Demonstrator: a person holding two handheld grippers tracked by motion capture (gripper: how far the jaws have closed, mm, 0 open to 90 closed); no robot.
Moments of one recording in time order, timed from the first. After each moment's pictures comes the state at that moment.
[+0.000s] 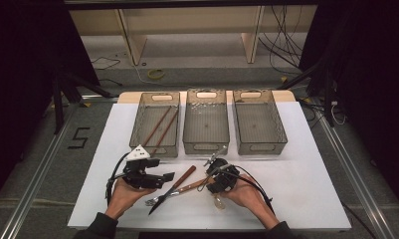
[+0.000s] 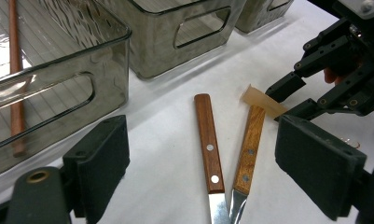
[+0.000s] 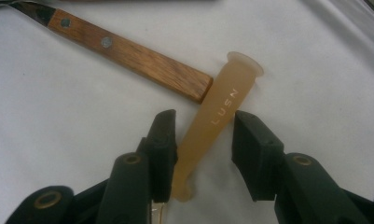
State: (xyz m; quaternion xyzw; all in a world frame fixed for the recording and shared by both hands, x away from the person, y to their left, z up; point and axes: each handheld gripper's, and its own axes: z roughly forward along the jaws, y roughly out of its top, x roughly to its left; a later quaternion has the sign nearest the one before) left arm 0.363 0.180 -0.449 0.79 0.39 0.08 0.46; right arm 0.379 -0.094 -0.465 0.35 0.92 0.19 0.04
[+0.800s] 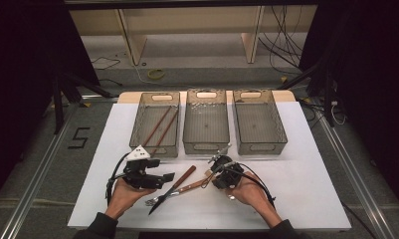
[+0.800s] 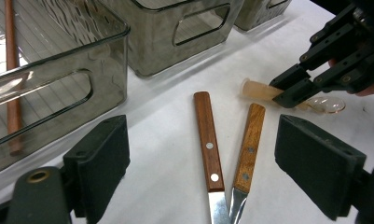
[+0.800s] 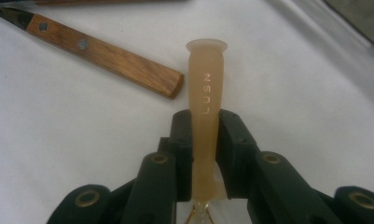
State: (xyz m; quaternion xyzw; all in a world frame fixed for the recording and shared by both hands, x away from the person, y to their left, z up) left arm 0.364 0.180 -0.451 0.79 0.39 0.07 0.46; right arm 0.383 -0.106 -0.460 0.37 0.91 0.19 0.05
